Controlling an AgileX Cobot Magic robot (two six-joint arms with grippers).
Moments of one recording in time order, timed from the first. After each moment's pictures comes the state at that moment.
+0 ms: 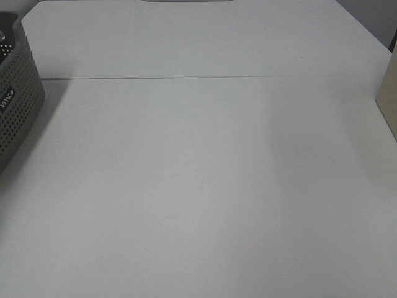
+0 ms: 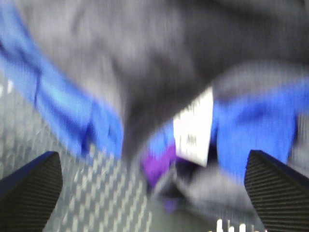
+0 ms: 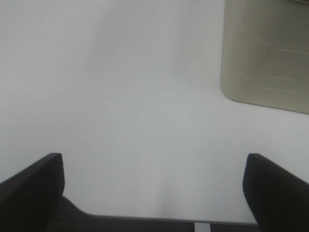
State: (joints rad) left arm 0.35 2.19 -1.92 0.12 1.20 0.94; right arm 0.01 -0.01 -0.46 -0.03 1.12 -0.04
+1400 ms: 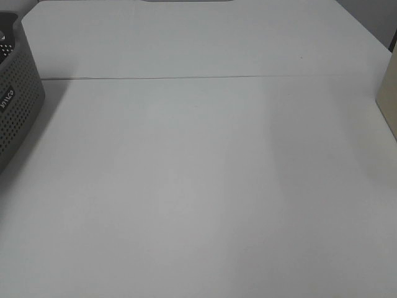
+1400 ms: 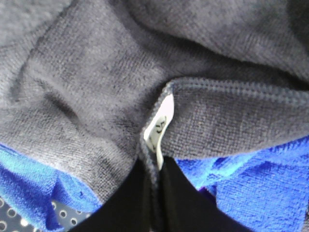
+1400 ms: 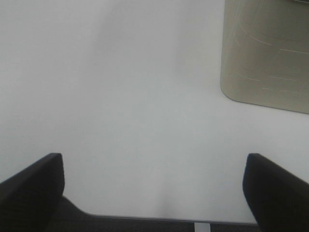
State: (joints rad) left arm 0.35 2.31 -1.97 0.09 1.21 1.00; right arm 0.01 -0.01 -0.46 -0.03 1.12 -0.04
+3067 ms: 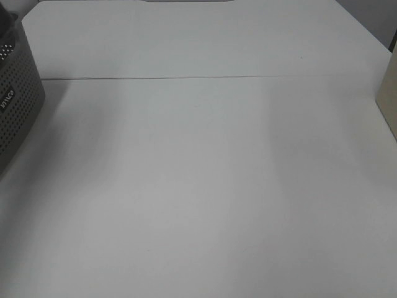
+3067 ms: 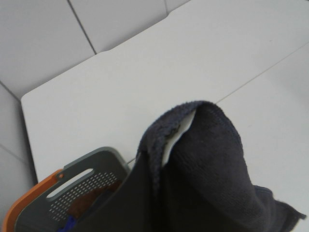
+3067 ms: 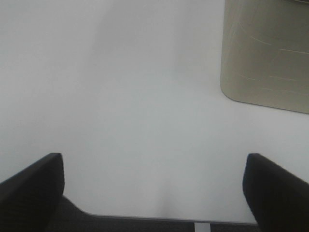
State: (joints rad) left arm 0.32 1.44 -1.97 -0.62 1.22 0.84; right arm 0.01 -0.01 -0.46 -0.03 1.12 -0.04
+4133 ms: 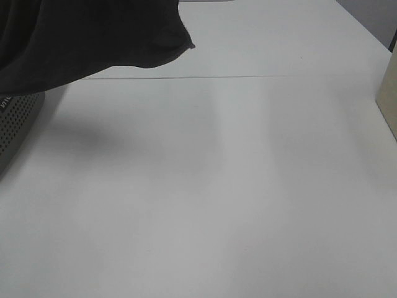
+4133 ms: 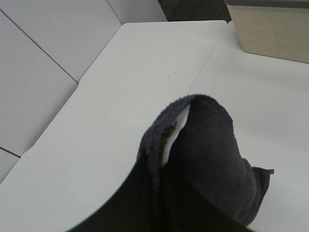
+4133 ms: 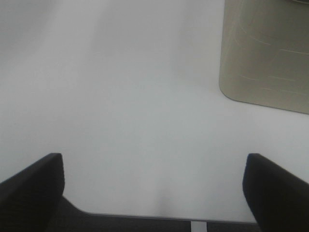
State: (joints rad) left arm -0.42 1.54 -1.97 -0.31 0.98 0.82; right arm 0.01 0.02 -0.46 -0.04 1.11 -0.05
